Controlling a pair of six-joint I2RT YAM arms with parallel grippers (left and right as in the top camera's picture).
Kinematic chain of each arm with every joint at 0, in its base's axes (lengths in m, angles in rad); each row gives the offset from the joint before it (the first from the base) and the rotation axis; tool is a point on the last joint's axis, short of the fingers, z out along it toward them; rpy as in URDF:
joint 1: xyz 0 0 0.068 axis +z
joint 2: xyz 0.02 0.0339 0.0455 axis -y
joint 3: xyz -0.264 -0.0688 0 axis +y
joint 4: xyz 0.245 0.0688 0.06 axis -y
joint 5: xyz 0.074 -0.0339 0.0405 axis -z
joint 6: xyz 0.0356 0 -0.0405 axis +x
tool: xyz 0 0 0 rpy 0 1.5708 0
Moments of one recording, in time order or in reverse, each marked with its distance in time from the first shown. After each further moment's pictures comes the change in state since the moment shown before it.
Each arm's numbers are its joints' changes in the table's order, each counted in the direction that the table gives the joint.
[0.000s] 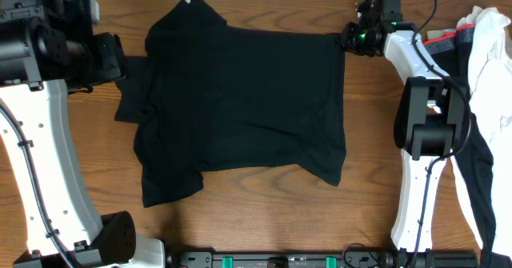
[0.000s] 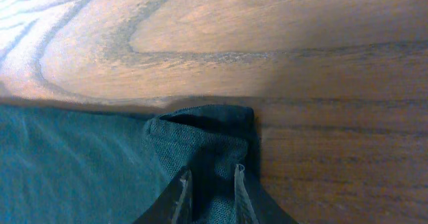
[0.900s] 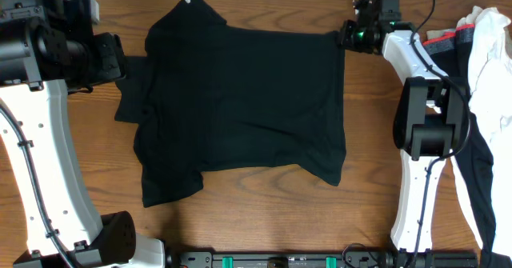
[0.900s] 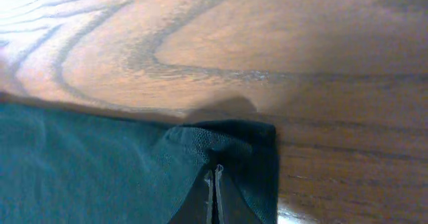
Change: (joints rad) left arm 0.000 0.000 0.000 0.000 0.000 0.000; right arm 0.006 0.010 0.000 0.038 -0.018 -0.034
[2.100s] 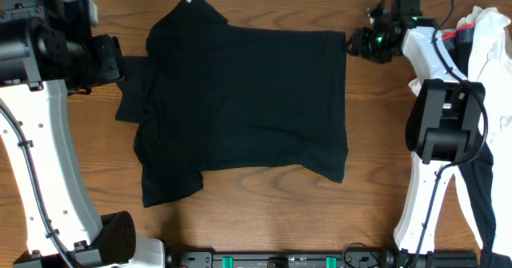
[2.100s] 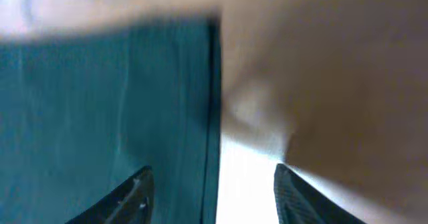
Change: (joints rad) left arm 0.000 0.000 0.000 -0.012 -0.038 0.001; right arm -0.079 0.056 -0.001 -0.309 -0.058 -0.120
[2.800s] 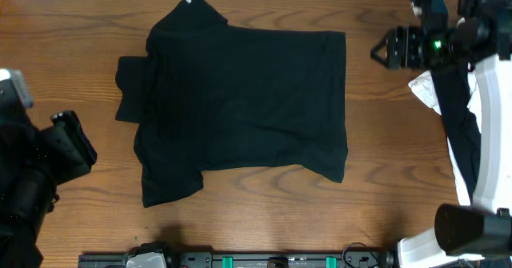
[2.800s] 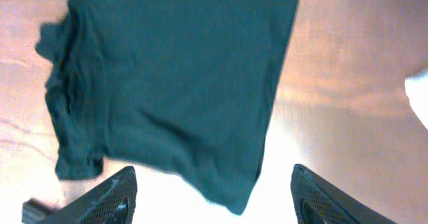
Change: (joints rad) left arm 0.005 0.473 0.024 -0.035 -0.179 -0.105; right arm 0.016 0.712 -0.018 -0.685 0.065 -0.145
